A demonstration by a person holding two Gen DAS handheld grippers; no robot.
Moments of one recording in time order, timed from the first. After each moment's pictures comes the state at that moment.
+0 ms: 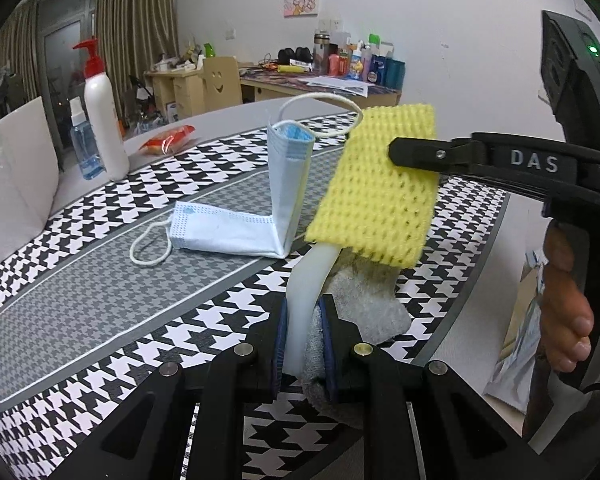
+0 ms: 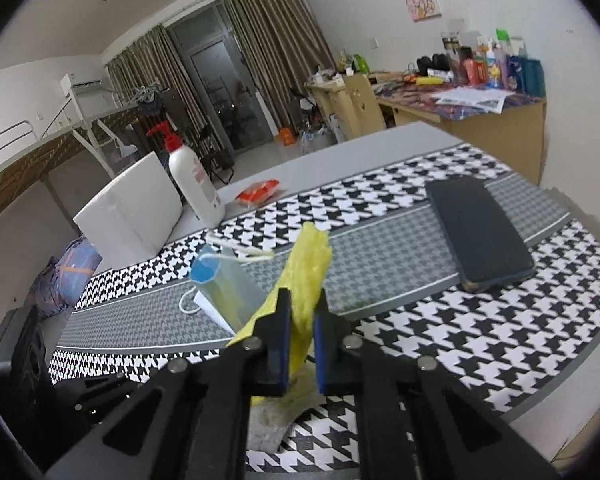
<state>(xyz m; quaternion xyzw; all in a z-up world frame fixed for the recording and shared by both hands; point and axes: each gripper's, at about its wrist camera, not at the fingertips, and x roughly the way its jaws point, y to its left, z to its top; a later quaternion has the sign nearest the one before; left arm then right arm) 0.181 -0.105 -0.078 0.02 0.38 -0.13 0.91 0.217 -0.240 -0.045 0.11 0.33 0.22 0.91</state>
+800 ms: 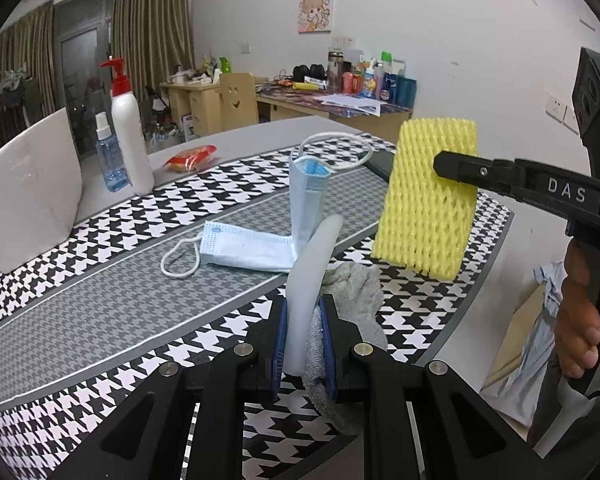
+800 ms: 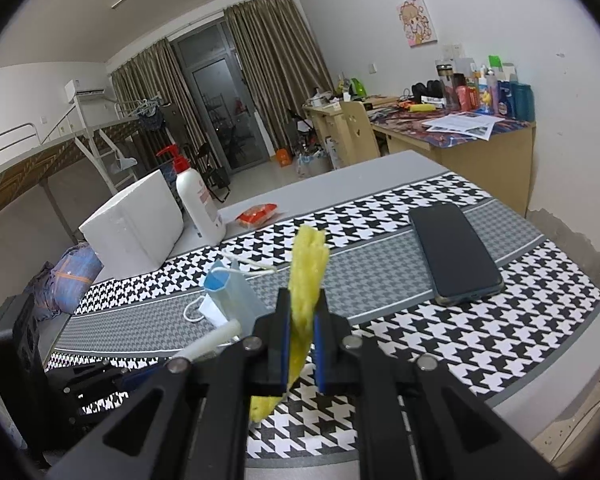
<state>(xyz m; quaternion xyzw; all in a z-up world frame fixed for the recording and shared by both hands) 0.167 -0.096 -0.060 0.02 0.35 -0.11 0.93 0.197 -0.252 -0.027 0.11 0.29 0.20 0.93</state>
